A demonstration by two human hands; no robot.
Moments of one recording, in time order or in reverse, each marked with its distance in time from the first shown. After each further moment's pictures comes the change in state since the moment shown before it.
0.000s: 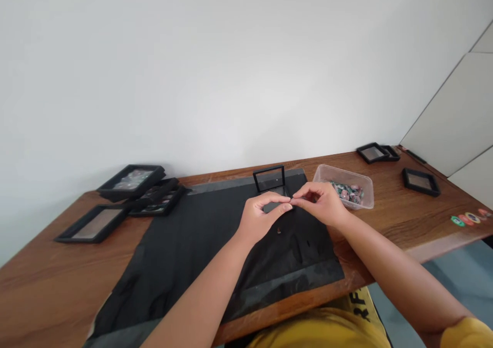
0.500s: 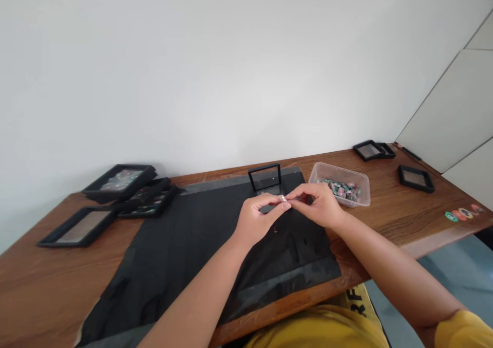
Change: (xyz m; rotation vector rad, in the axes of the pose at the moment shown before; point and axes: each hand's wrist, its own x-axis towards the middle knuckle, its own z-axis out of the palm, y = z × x) left_hand -0.003 0.008 0.003 0.080 0.002 -0.021; right_hand -0.003 -0.006 0.000 -0.169 -0.040 -0.129
